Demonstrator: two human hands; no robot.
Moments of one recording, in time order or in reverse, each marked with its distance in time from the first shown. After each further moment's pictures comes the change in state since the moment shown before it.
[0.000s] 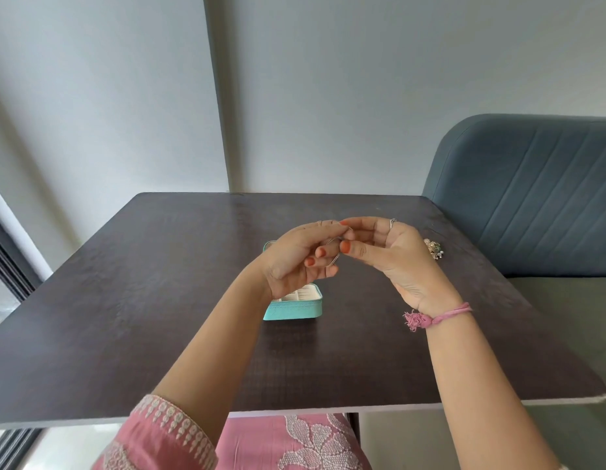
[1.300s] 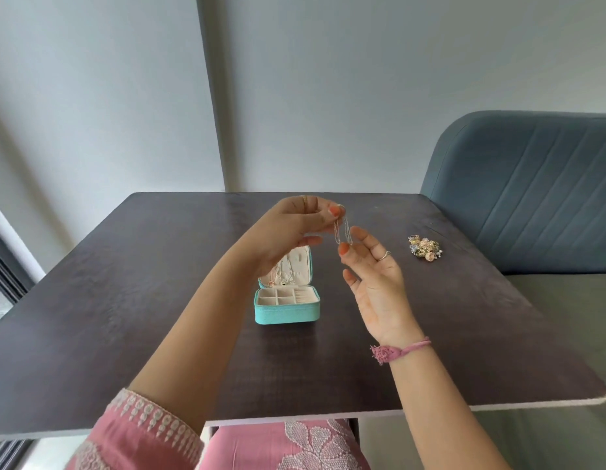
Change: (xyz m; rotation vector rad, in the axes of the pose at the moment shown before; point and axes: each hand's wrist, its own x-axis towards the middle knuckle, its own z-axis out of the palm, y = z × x) left_hand 0.005 0.027 -0.008 0.375 0.192 0.137; right_hand -0.009 0.039 0.033 0.470 0.286 0.093
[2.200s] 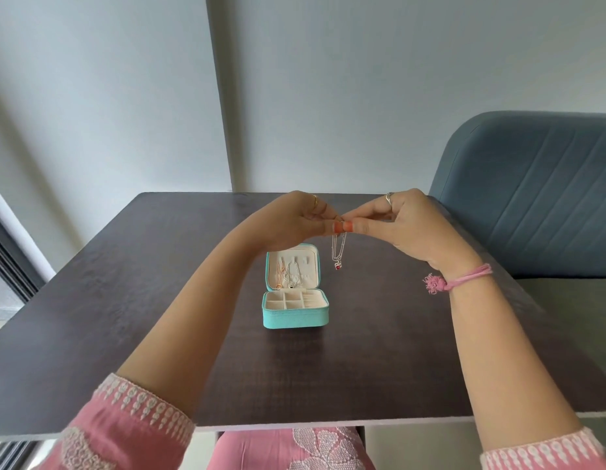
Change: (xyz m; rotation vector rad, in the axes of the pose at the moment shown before) left_hand 0.009 0.014 -0.019 0.609 -0.040 0.059; right_hand 0.044 -0.084 0.004 -1.034 -0.366 -0.292
